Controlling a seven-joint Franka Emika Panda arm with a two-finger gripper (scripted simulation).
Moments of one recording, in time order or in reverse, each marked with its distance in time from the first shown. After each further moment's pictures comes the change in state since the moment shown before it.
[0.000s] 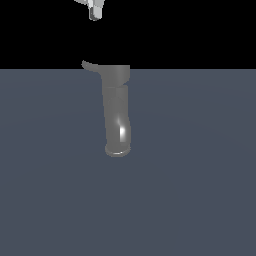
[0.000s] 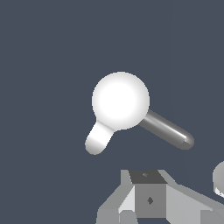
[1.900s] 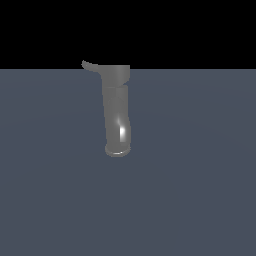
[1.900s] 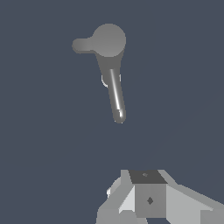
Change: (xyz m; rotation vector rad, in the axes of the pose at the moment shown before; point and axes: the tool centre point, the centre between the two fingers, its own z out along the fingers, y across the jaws) arm -0.080 0.172 -0.099 -0.057 0.085 -0.858
